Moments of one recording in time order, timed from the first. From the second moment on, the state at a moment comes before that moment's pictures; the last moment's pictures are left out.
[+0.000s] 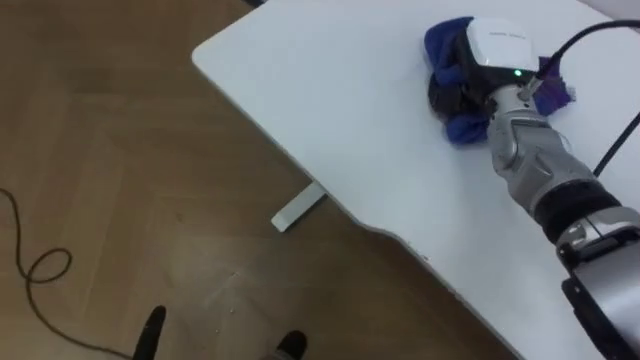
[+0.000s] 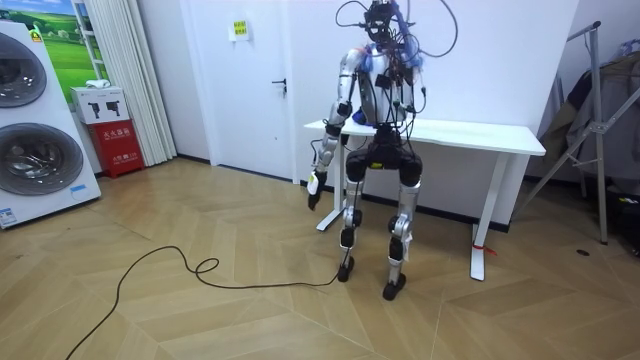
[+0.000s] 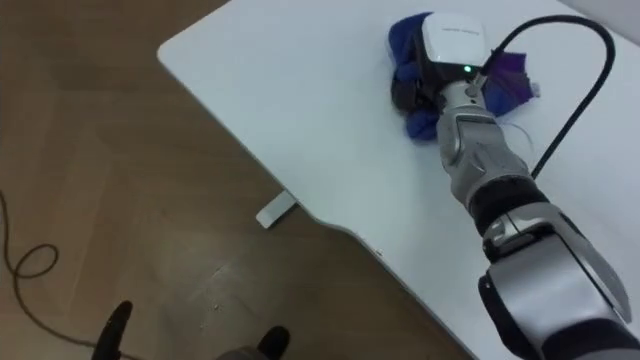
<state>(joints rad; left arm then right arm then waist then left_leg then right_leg) 0.04 0.31 -0.04 1.12 -0.09 0.00 -0.05 -0.86 -0.41 0.47 1.08 -0.70 -0.02 -0.40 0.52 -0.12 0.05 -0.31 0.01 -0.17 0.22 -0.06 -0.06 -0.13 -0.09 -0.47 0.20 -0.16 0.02</state>
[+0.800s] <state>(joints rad) 0.15 0.32 0.09 1.08 -0.12 0.00 0.00 -0.56 -0.44 0.05 1.08 -0.32 -0.23 -0.41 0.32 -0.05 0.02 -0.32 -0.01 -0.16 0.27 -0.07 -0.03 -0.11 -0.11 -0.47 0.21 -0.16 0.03</state>
